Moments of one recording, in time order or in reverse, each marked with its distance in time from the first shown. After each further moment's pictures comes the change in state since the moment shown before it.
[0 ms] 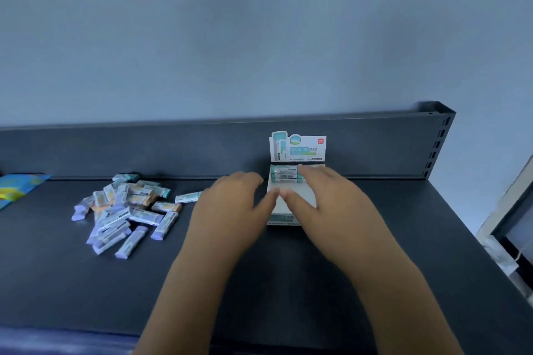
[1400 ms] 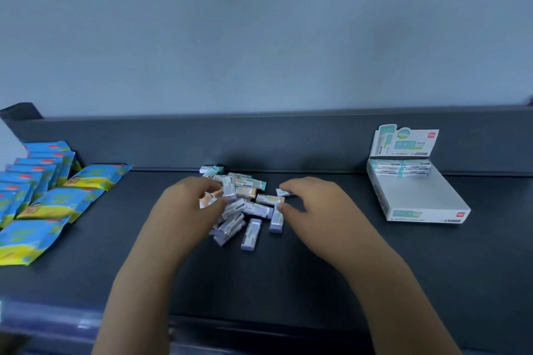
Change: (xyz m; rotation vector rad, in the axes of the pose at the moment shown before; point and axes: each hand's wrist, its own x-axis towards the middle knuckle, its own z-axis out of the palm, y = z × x) left_hand -0.022 -0.251 -0.079 -0.223 0.089 -0.213; right_hand 0.024 -0.164 0.127 0.031 -0.178 -0.046
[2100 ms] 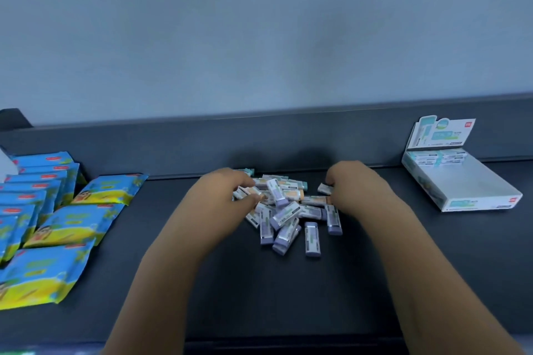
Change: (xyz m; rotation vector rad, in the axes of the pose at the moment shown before) left_hand 0.057 -0.057 -0.028 -0.044 -0.232 0.267; right_hand 0.088 -0.005 0.045 -0.459 -0.141 0.378
